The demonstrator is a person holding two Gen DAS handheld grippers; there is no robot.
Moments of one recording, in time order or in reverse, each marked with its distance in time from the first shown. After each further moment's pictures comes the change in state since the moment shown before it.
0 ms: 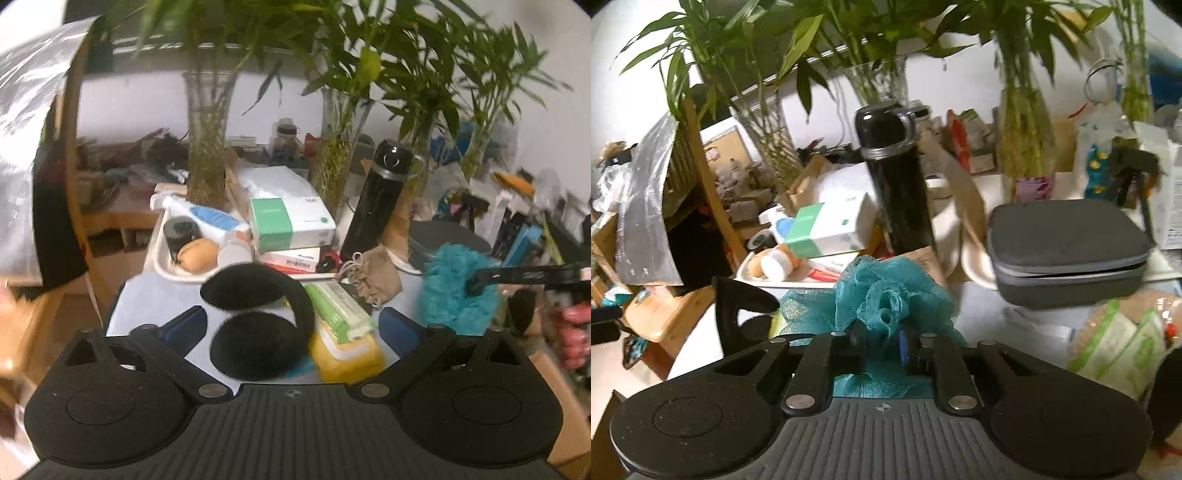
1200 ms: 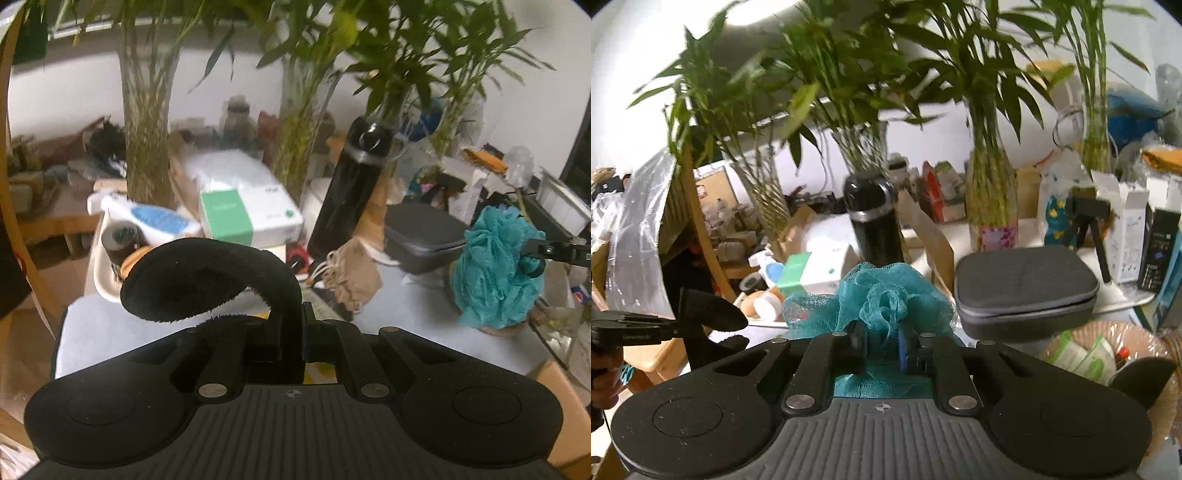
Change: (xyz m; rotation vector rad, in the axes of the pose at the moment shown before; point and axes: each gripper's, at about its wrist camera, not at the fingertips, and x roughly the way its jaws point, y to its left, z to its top) left arm 0.058 0.005 0.027 0.065 0.066 -0.168; right arm -0.069 0.014 0.008 -0.032 -0.154 -0.044
